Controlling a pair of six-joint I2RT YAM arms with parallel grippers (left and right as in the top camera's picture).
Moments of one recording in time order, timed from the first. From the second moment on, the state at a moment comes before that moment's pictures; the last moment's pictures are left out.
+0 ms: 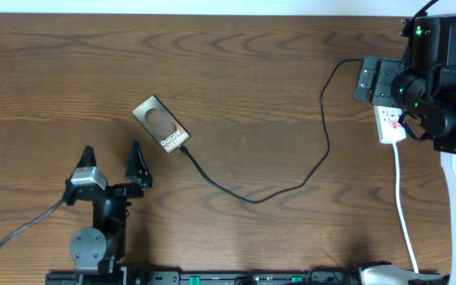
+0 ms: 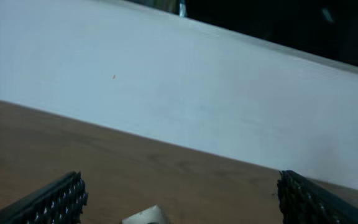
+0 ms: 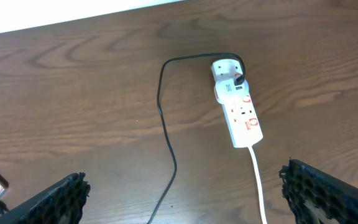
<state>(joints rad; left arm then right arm) -0.02 0.14 0.11 0.16 -0.05 -0.27 0.15 1.45 1.91 -1.33 0.20 0.25</state>
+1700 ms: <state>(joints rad) -0.01 0.01 0.02 -0.11 -0.03 -0.27 0.15 1.45 1.91 -1.33 0.20 0.25</state>
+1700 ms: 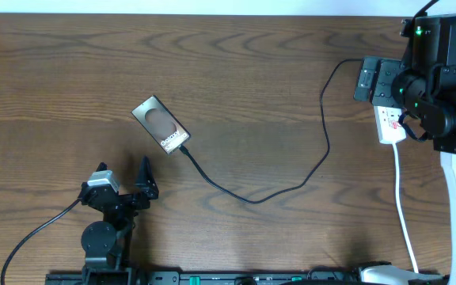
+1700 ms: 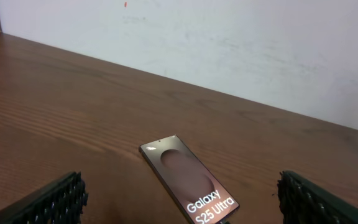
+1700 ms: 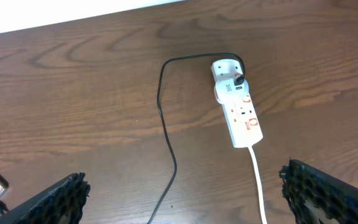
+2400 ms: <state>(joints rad) -0.01 0.01 0.02 -0.11 -0.03 -0.27 0.15 1.44 1.91 -1.26 0.20 0.25</state>
